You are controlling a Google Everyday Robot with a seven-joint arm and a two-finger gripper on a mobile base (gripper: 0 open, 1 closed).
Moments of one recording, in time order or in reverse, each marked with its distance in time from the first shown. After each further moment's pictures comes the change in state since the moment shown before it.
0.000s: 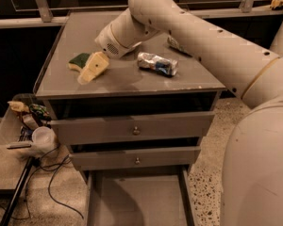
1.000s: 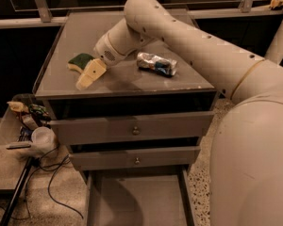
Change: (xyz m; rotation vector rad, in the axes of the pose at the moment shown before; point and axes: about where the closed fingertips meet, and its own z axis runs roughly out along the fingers) arm 0.016 -0.002 0.026 -0.031 0.012 0.050
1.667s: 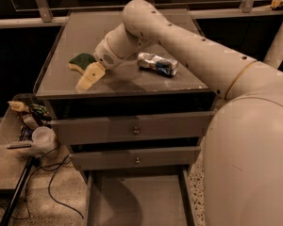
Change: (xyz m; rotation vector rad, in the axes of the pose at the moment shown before) arm 0.008 -0.001 0.020 -0.025 0.010 0.030
